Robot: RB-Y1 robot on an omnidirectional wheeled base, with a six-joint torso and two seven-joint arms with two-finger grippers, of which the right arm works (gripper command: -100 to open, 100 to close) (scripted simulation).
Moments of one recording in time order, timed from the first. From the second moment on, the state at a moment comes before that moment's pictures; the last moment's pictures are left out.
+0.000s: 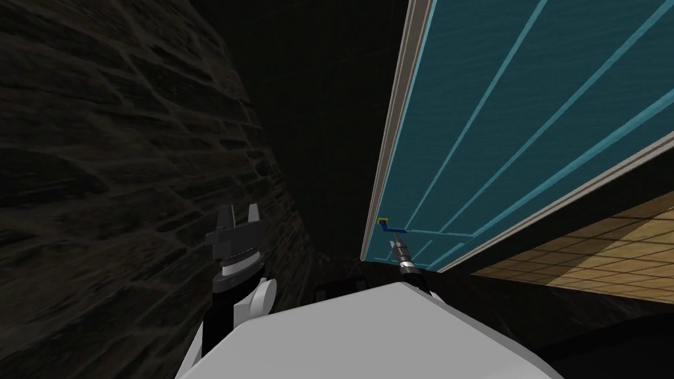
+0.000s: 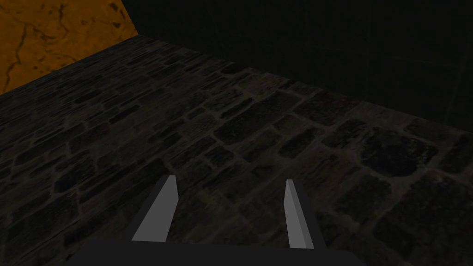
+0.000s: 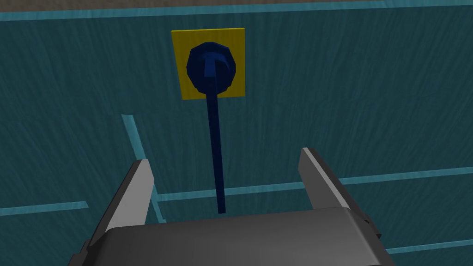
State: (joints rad) arm 0.28 -0.22 -0.11 -0.96 -0.16 -0.83 -0.15
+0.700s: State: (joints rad) arm 0.25 -0.25 -0.15 -0.90 -0.18 -0.85 -0.17
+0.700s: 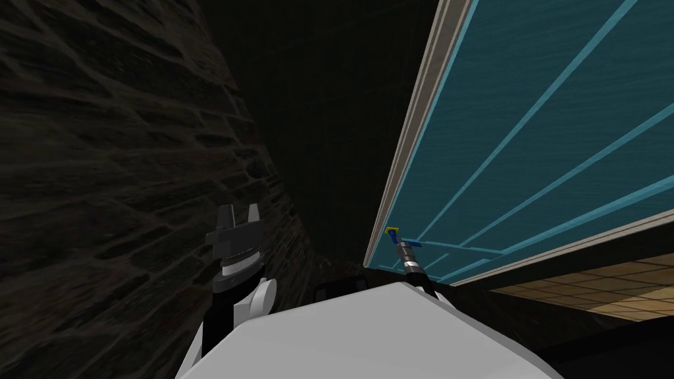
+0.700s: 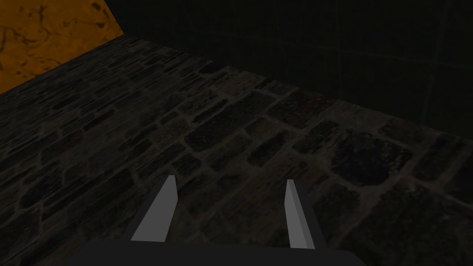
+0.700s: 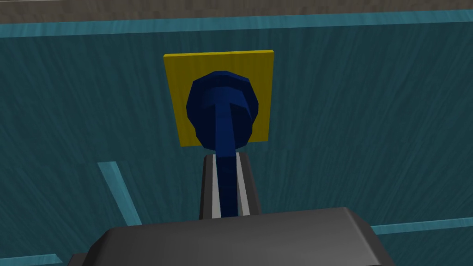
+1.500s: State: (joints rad) arm 0.28 -0.28 -0.12 -0.90 -0.16 -0.88 -0.21
